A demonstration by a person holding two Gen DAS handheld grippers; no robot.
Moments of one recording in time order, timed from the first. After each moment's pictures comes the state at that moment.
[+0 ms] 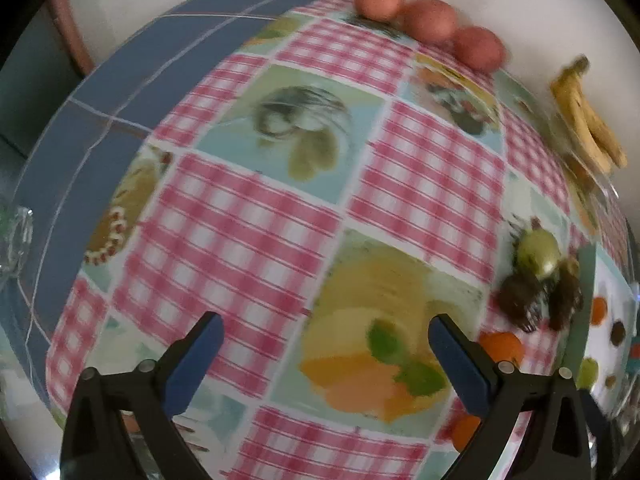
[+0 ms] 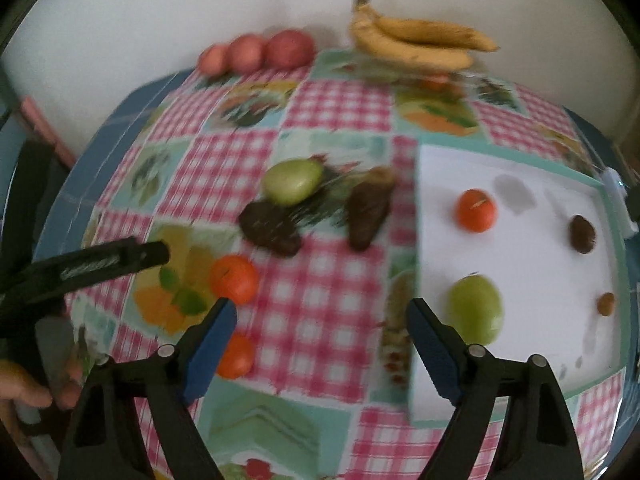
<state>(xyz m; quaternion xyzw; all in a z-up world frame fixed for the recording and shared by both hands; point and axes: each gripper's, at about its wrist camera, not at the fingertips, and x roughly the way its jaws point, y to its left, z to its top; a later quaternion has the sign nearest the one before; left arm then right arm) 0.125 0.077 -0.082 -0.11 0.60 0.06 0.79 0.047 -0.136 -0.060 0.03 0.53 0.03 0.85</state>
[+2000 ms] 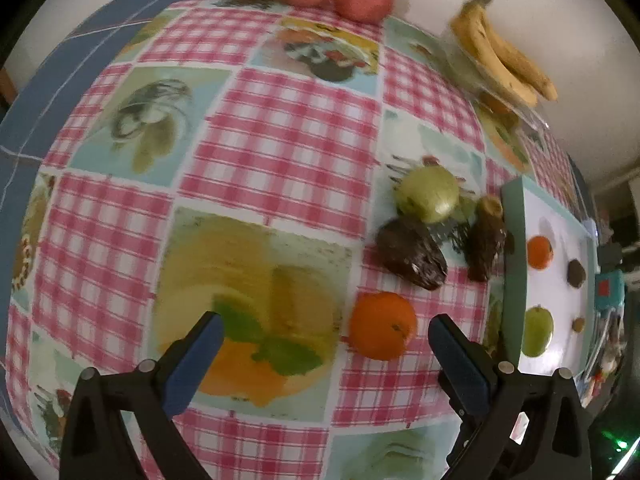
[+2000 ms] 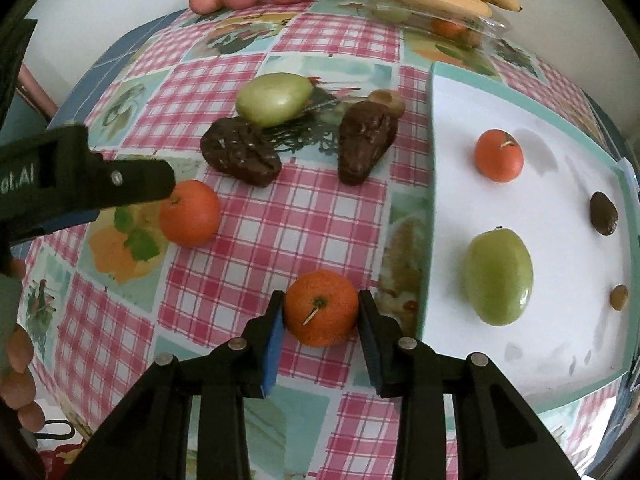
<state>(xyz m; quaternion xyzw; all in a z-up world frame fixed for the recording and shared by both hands) 0.138 -0.003 -0.086 -0.09 0.63 -0.09 0.76 0.053 -0.153 -0.109 0.00 0.59 0.03 0.80</state>
